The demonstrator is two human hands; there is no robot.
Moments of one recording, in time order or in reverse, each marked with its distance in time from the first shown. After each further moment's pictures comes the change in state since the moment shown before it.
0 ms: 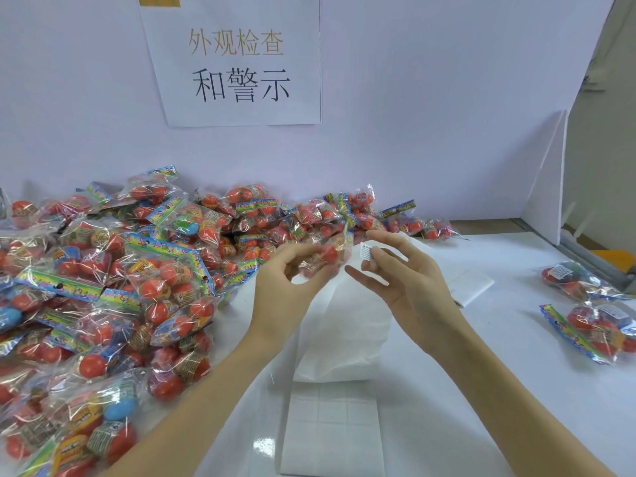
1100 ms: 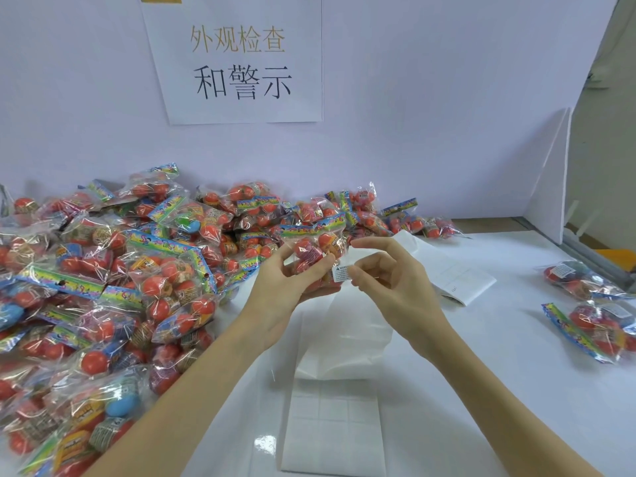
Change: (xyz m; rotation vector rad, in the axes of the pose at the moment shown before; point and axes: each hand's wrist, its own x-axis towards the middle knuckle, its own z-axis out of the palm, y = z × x) left_hand 0.006 0.012 -0.009 -0.398 -0.135 -0.419; right_hand -0.007 0.009 0.011 -0.615 0.016 -0.152
